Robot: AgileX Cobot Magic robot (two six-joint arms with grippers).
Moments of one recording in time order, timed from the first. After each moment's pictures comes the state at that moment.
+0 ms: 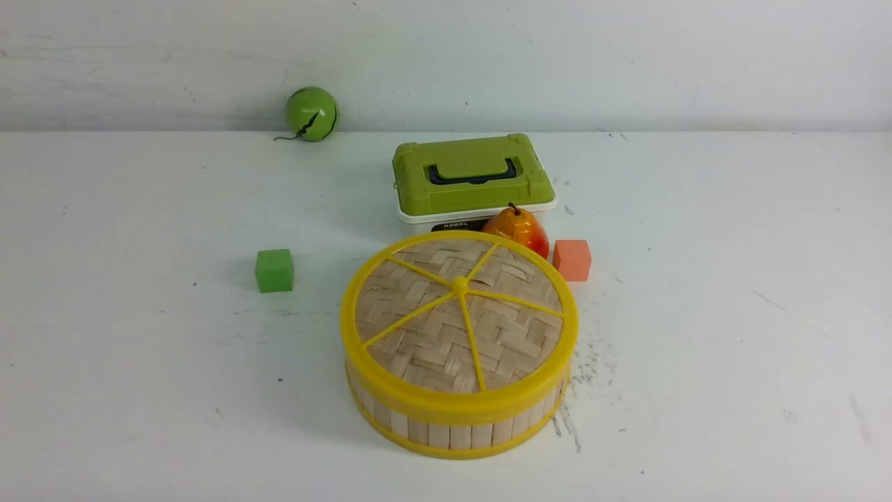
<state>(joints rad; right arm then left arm) -0.05 -0.01 0.02 0.02 0.38 0.07 0.02 -0.01 0.03 0.04 0.37 -0.20</state>
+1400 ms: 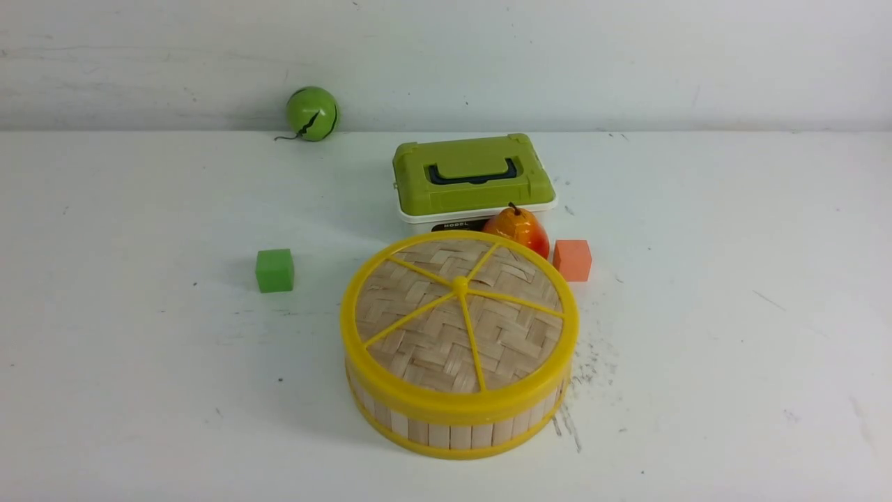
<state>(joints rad) -0.05 -0.01 0.03 0.66 0.36 0.62 0.02 -0.01 0.03 0.04 0.37 -0.20</state>
